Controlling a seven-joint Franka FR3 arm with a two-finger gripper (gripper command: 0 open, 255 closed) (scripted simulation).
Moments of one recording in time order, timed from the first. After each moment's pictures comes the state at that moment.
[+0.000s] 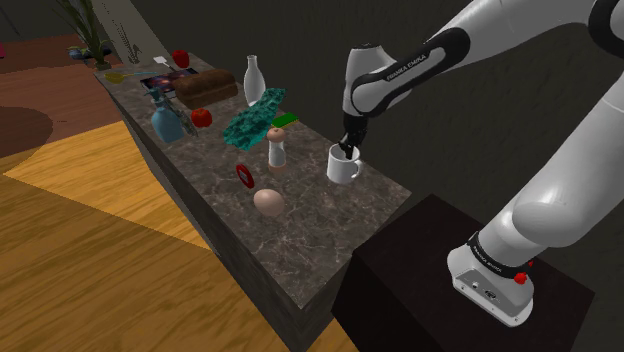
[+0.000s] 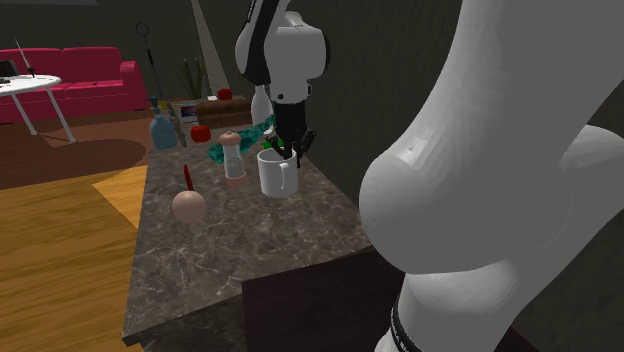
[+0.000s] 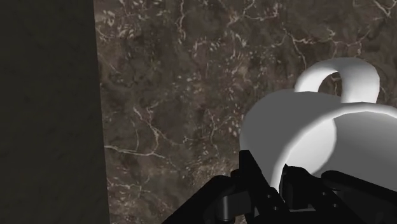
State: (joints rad) arm 0.04 0.07 0.12 -2.34 -0.01 2.33 0.00
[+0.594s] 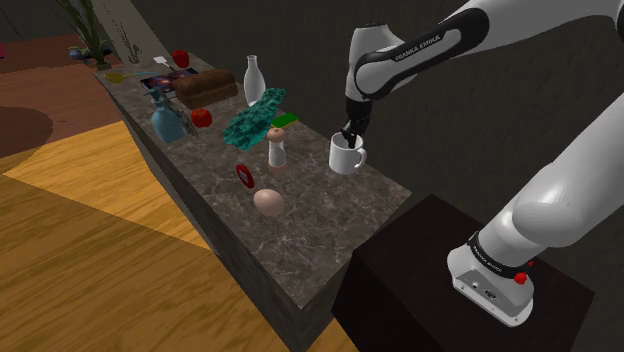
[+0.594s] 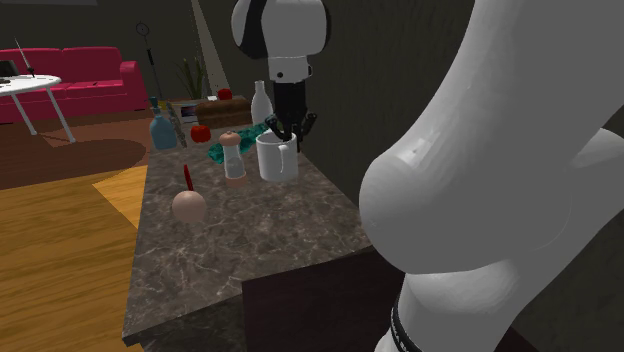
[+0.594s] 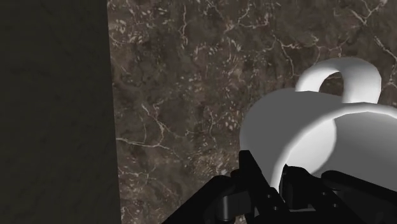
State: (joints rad) arm 0.04 -0.01 0.12 -2.30 0.00 2.21 -0.01
